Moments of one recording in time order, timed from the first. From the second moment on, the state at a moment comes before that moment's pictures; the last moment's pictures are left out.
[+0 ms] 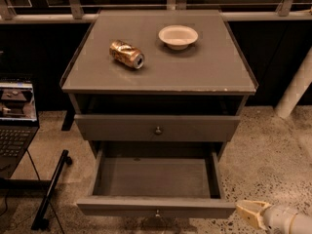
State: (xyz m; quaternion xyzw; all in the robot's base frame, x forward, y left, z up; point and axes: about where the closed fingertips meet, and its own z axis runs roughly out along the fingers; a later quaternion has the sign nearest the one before) arm 0.365 -0.287 0.552 -0.19 0.87 0.22 0.39
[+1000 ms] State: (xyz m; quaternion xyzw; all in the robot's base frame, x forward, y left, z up) arm 0.373 -0.323 0.456 -0.11 0.88 0.24 0.38
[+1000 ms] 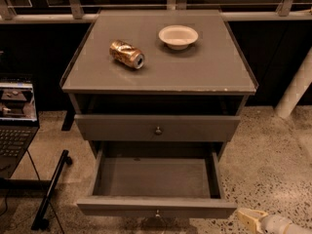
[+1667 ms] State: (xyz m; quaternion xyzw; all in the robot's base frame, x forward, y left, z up) arm 0.376 -0.334 0.409 -0.07 0.89 0.26 0.36
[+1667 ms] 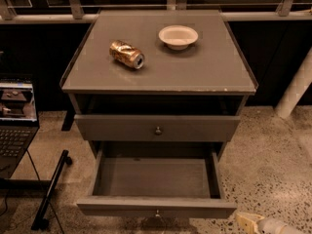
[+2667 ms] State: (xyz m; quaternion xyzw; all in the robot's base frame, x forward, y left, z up) arm 0.415 -0.318 0.401 -0.06 0.88 0.30 0.36
